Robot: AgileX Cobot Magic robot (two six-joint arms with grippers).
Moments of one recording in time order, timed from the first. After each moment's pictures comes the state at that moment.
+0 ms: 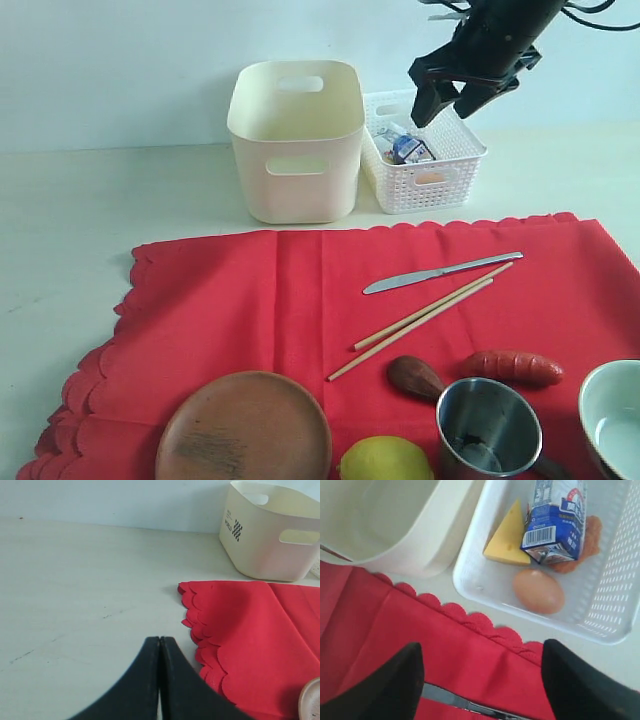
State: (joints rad) left arm -0.10 0.01 0.00 0.01 0.37 -0.13; right arm 0.16 2.23 -2.14 0.29 1.22 -0.36
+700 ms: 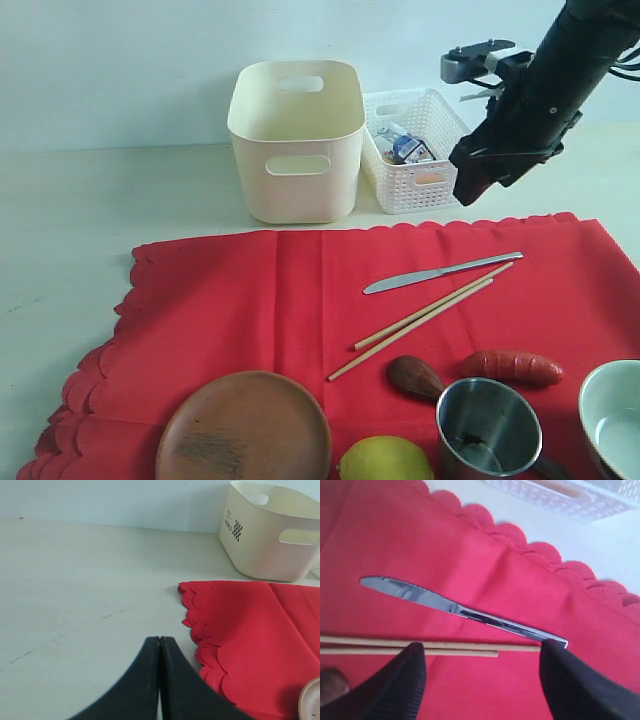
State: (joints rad) left arm -0.10 0.01 0.00 0.01 0.37 -0.13; right arm 0.16 1.98 -1.59 0.20 1.04 -0.50
